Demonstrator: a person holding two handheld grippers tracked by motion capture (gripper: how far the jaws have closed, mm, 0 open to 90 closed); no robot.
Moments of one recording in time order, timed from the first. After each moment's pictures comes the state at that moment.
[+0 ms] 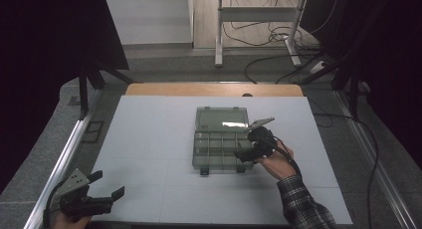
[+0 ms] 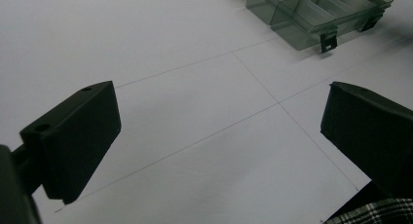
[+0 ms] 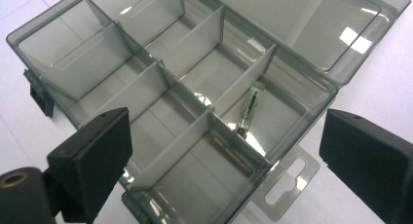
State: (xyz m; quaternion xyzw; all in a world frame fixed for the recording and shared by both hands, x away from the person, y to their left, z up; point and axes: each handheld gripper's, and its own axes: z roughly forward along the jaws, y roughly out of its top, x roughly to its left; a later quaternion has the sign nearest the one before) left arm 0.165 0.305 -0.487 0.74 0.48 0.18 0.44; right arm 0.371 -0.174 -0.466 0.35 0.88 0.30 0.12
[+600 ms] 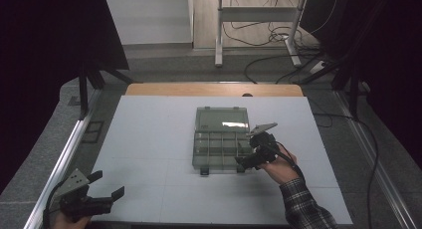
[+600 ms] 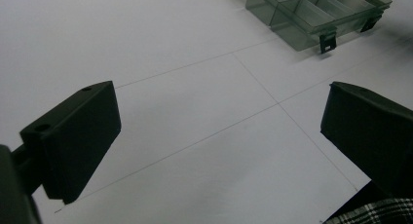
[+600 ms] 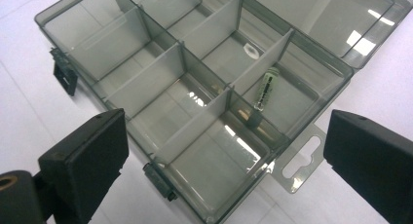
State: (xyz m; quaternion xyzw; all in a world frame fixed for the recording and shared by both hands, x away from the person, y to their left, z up) left arm 0.165 0.305 -0.487 0.74 0.48 0.18 0.44; right arm 0.353 -0.180 -0.465 0.33 0.89 0.30 0.11
